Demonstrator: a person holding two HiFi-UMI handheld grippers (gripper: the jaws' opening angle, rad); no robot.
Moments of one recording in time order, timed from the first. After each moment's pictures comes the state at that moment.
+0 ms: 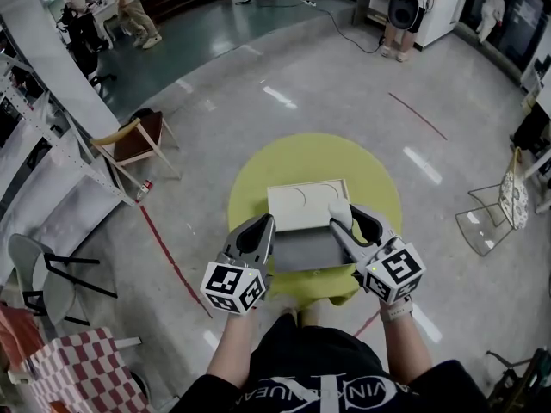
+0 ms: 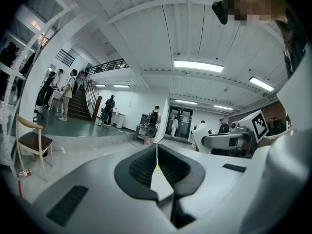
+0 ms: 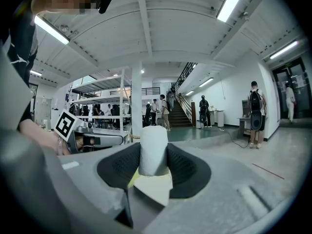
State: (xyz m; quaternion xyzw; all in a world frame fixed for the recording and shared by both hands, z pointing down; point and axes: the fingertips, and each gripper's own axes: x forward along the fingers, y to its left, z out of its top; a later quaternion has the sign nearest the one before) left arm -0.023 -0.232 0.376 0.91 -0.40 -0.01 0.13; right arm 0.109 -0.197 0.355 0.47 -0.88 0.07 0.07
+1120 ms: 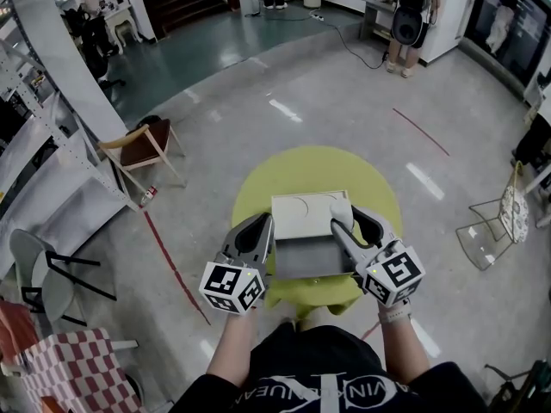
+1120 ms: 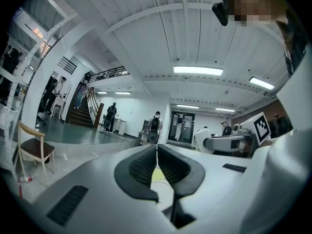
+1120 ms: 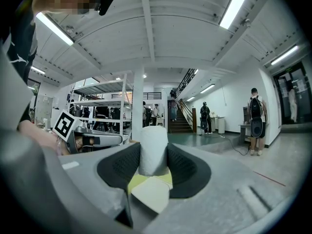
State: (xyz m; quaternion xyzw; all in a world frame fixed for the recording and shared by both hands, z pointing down) left arm -0.033 -0.236 0.348 0.90 -0.41 -0.04 0.10; right arm 0.105 -0.201 0.331 0.47 -0.88 0.04 0.05
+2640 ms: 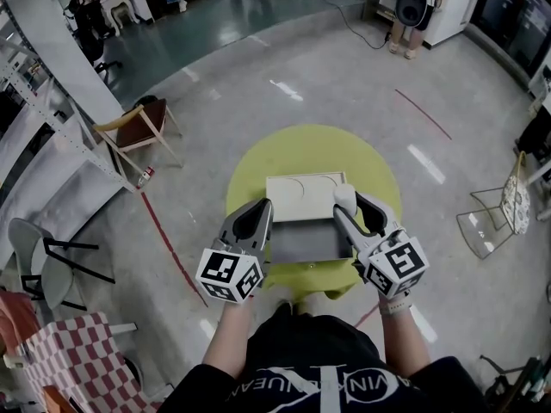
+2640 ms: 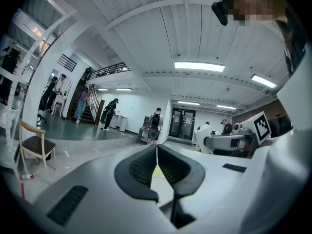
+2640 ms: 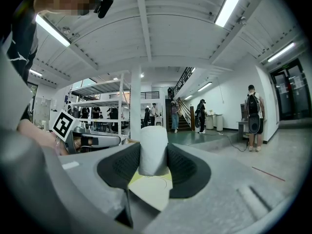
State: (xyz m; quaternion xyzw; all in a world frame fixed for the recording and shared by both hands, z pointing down) left arm -0.019 -0.235 0.362 0.90 -0.42 -0.02 0.11; right arm 0.123 -0.200 0.344 0.47 -0.88 0.05 0.04
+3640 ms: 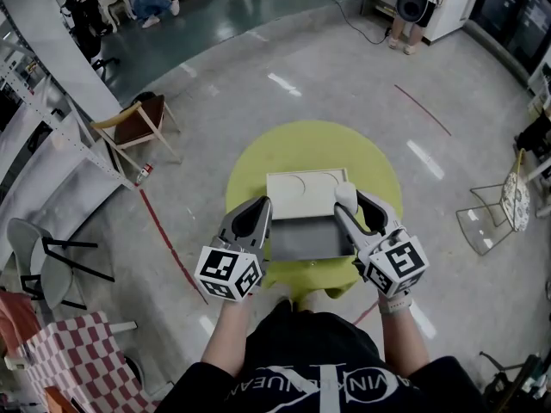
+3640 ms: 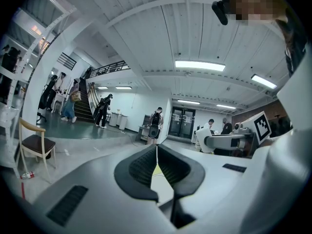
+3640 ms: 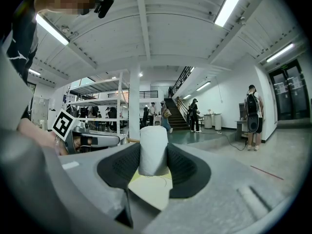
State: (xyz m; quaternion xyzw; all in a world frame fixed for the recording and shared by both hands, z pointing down) left arm -0.023 -0.242 0.367 0.90 -0.42 -0.02 0.12; right arm 0.122 -0.206 0.348 0.48 -0.87 0.05 0.05
